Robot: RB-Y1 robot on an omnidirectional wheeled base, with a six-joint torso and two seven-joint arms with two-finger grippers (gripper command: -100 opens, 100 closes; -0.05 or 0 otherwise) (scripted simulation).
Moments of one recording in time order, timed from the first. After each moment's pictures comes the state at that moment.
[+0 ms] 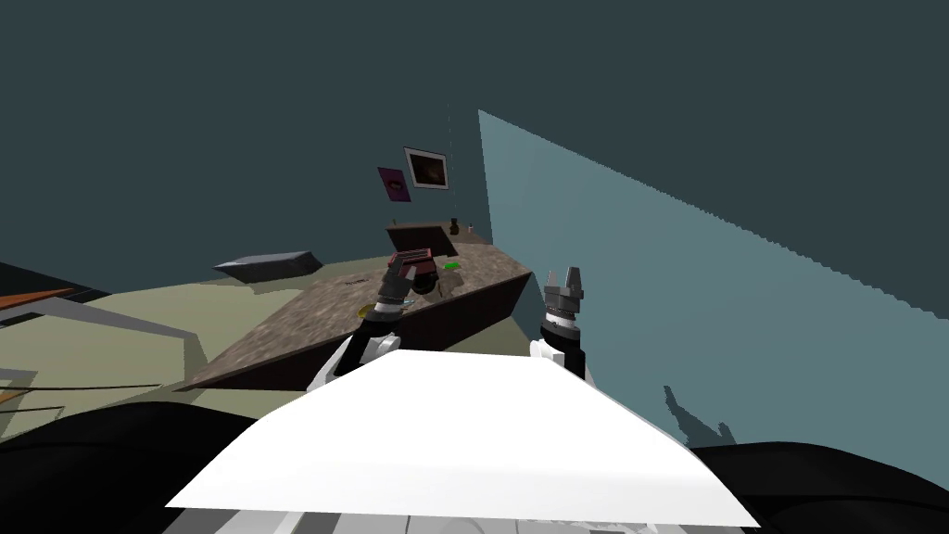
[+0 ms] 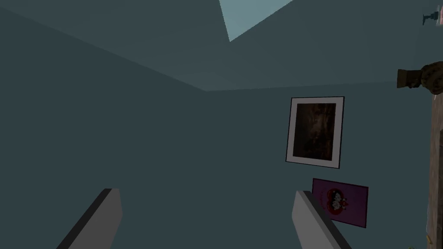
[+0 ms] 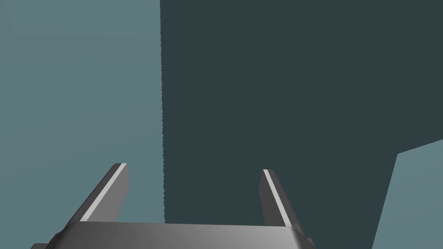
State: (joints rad) left arm 0.48 0.32 -0.01 -2.26 0.11 -0.44 -0.03; right arm 0.50 0.02 0.00 -2.22 -0.06 -0.62 0.12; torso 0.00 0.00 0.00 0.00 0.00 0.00
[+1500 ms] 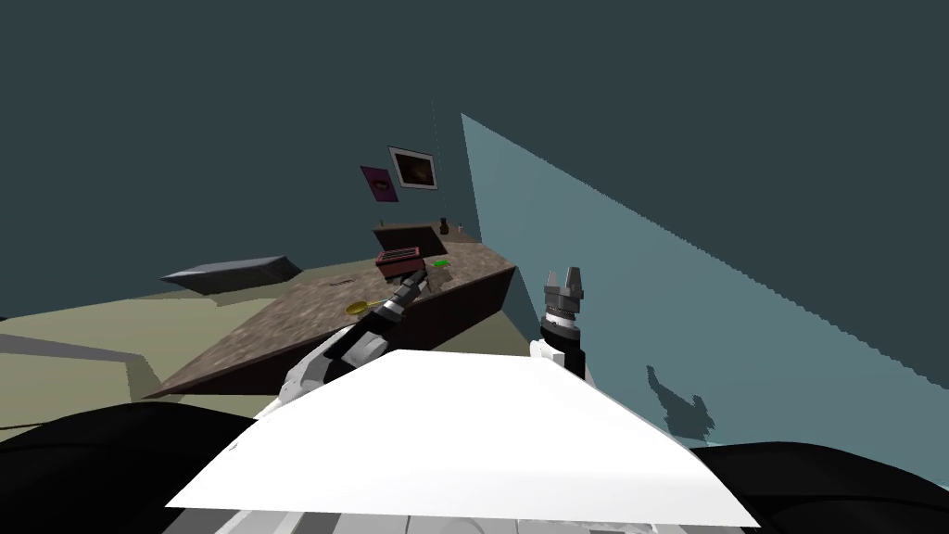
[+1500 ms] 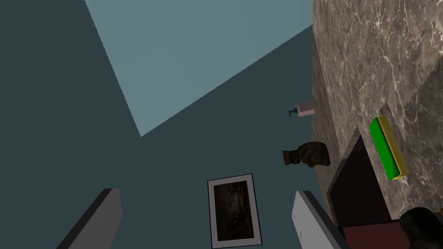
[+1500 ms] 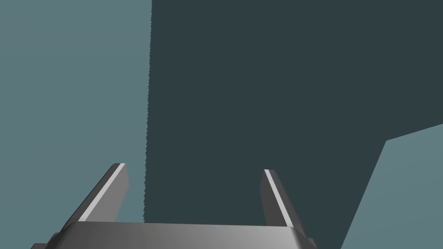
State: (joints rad) left arm 0.47 0.69 -0.08 -2.21 0.30 -0.17 -0.04; right arm 0.50 0.02 0.00 -2.22 -0.06 -0.62 0.12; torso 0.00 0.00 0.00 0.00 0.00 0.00
